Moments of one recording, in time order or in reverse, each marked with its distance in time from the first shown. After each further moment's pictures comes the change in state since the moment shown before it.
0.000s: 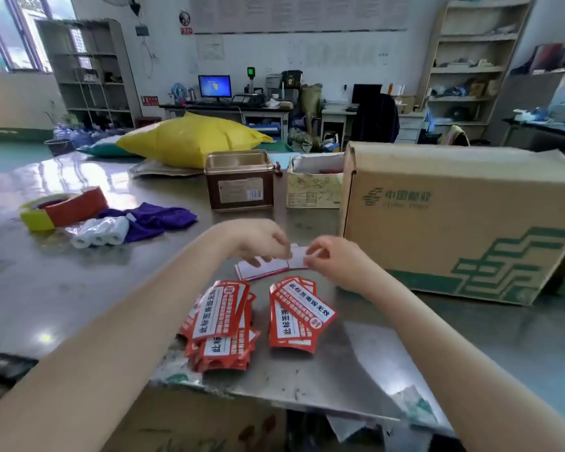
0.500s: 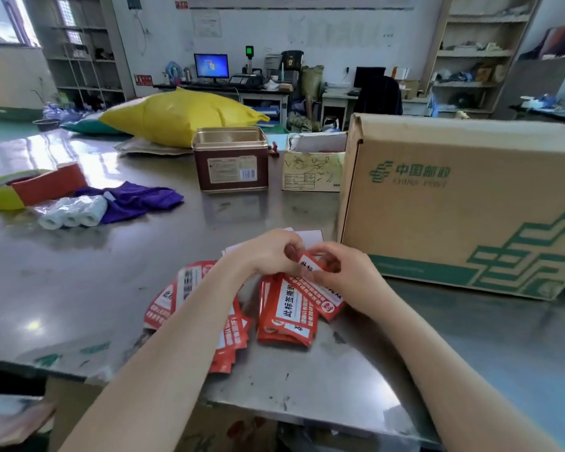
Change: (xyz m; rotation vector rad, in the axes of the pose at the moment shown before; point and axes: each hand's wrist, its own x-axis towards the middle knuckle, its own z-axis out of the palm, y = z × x) left_hand 0.047 -0.017 0.058 -0.013 0.142 0.196; right_hand 0.005 0.054 0.031 0.155 0.106 -0.061
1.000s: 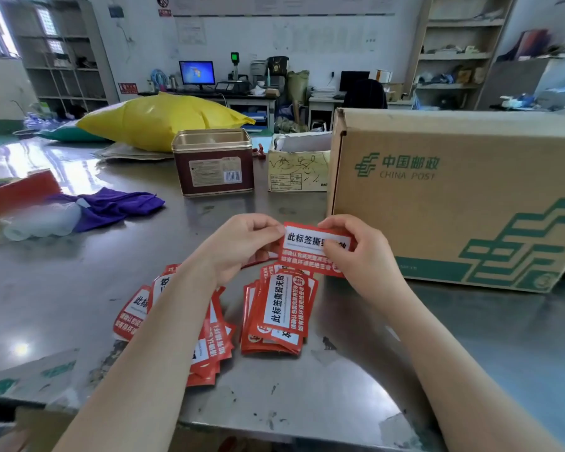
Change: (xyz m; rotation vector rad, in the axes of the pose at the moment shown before) left_hand -0.013 -0.001 -0.004 -0.697 0.198 -0.045; right_hand -0.008 -0.001 -0.019 0.308 0.265 -0.023
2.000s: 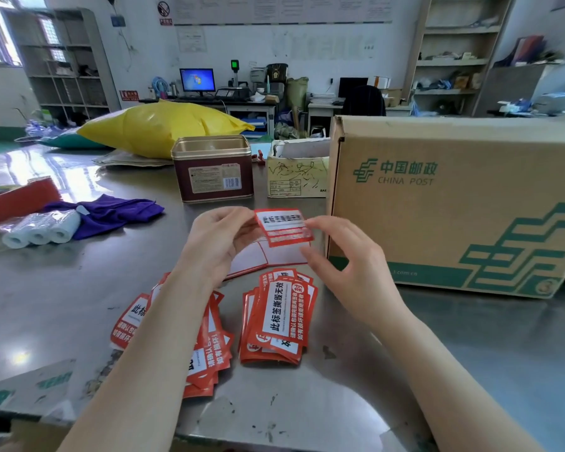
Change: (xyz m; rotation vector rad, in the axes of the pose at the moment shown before) left_hand -0.005 0.008 -0.007 -0.455 0.320 0.074; right_hand -0.009 -0.010 0.010 -0.278 0.060 -0.325
